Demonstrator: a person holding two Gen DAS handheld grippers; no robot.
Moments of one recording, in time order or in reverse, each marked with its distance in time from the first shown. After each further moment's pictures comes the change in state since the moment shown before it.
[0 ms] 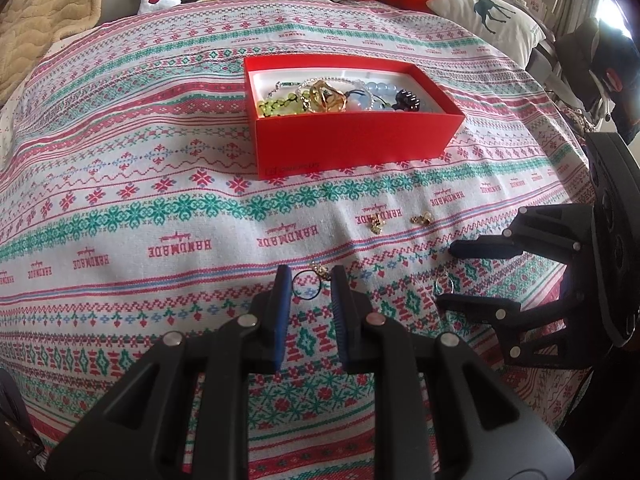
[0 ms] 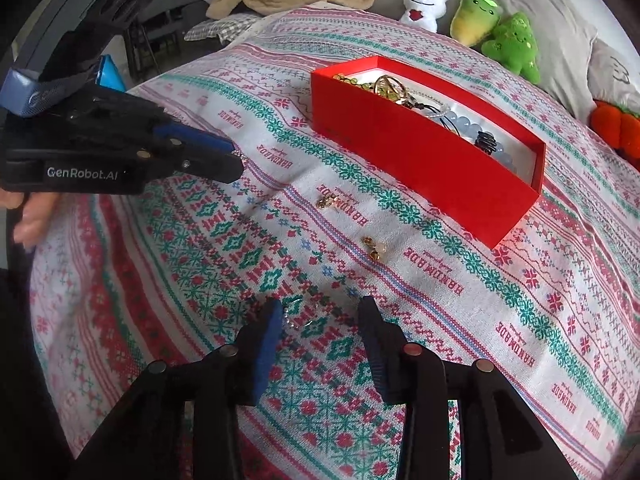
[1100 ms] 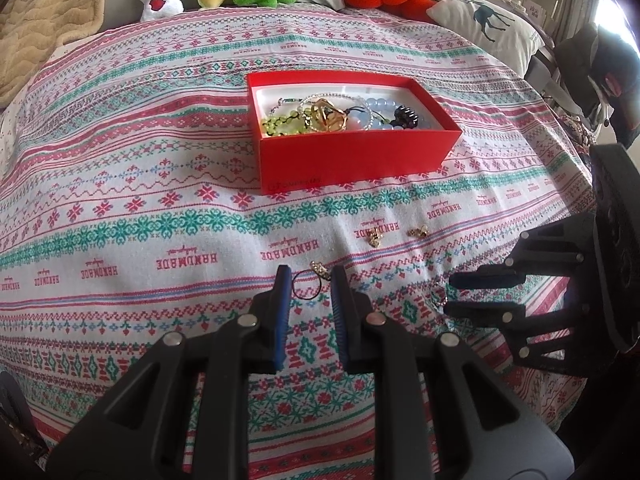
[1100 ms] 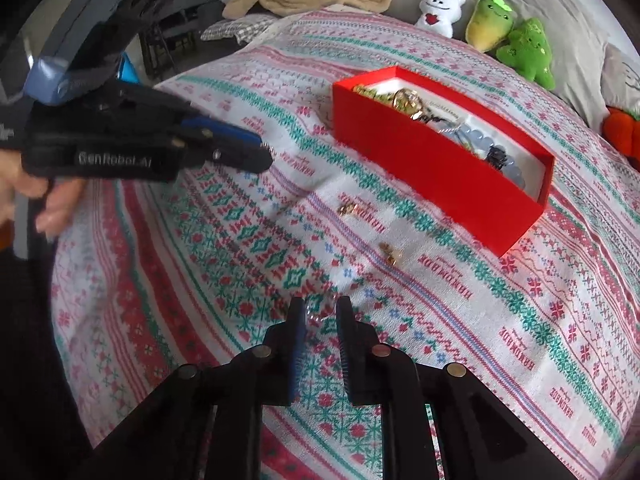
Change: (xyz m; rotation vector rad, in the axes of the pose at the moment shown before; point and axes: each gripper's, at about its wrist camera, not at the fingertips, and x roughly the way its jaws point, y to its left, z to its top) left arm -0.008 0.001 0.006 -0.007 -0.022 0.001; right arm -0.010 0.006 0.003 -0.027 0.018 0.056
